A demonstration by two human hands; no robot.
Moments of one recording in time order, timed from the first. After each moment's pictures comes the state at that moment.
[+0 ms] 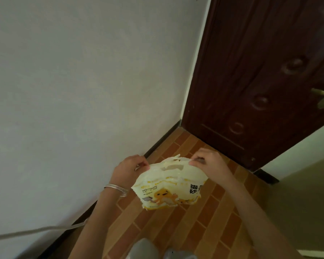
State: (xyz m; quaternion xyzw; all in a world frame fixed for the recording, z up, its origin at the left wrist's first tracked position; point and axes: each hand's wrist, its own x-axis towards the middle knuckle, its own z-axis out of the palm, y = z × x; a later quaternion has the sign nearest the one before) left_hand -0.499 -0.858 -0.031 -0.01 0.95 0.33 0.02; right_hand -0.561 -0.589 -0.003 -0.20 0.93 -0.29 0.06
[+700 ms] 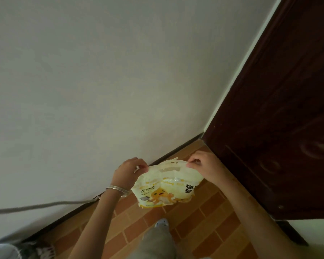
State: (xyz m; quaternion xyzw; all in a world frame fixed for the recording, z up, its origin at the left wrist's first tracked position) left_hand -0.659 -0.869 -0.085 -0.18 0.92 0.36 0.00; right_hand -0.797 -0.635 -0.048 -0.32 0.90 -0.25 0.16
